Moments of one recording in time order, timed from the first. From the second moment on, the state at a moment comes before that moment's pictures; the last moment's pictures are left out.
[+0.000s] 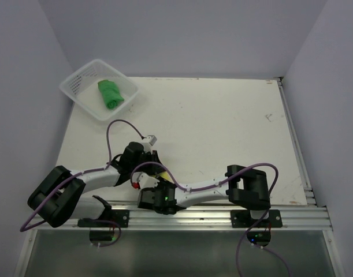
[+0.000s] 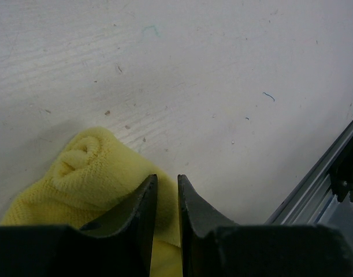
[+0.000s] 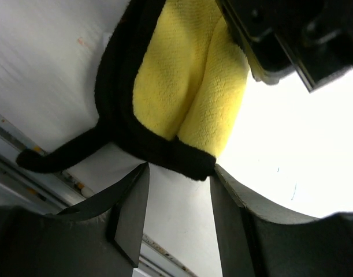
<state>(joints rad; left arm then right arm) -0.59 1.32 0.36 0.27 0.31 -0.57 1.51 1.91 1.21 -0.54 0.69 0.33</state>
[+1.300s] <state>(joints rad) -0.59 1.31 0.33 0.34 0.30 -0.59 1.18 1.48 0.83 -0.11 0.22 0.75</state>
